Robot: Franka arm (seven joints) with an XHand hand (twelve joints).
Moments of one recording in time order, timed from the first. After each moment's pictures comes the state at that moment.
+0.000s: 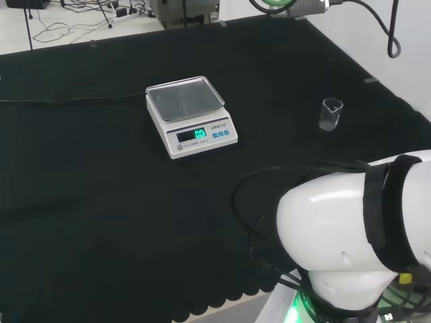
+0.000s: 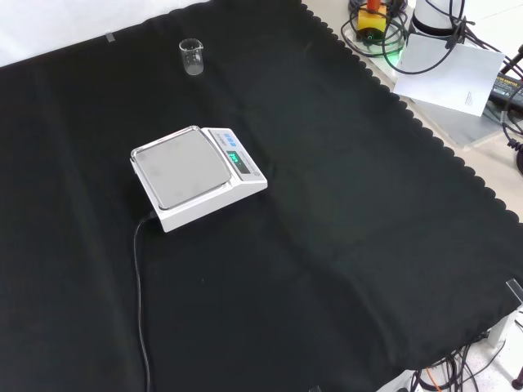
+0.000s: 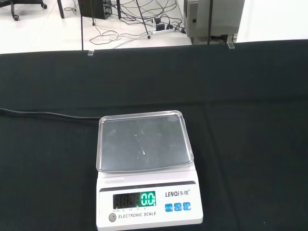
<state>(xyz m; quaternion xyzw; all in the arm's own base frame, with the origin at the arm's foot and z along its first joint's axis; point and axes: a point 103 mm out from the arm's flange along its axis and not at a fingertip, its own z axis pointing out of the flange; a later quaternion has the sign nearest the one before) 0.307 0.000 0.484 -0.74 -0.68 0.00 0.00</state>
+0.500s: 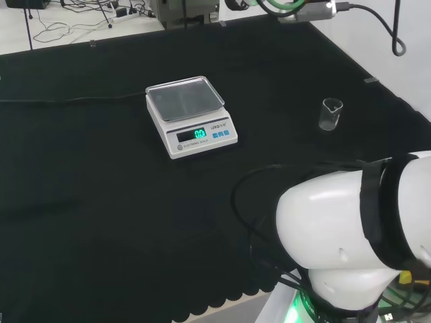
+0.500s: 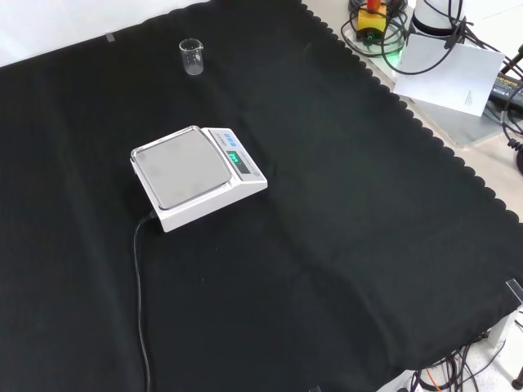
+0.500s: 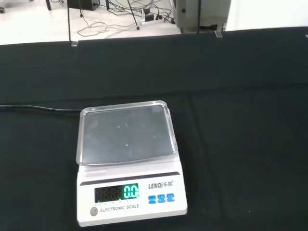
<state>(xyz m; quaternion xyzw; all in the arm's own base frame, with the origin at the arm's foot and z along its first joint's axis) 0.315 -0.026 0.466 -0.75 -0.66 0.01 0.01</state>
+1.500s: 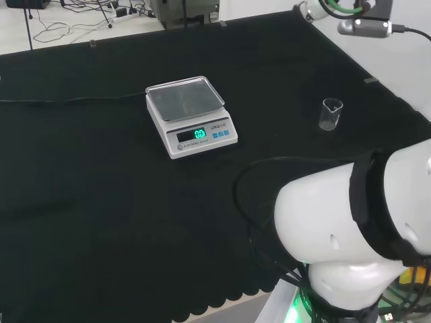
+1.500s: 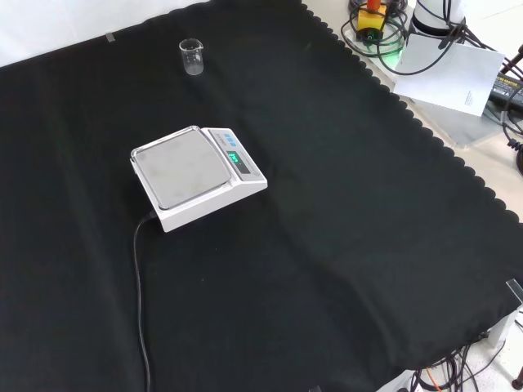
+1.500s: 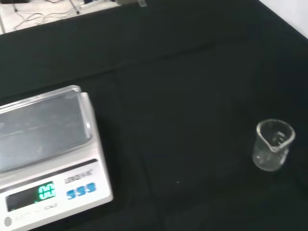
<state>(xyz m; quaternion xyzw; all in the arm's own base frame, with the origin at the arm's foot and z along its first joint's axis) 0.314 -0.152 0.414 -0.81 -0.58 0.00 0.08</state>
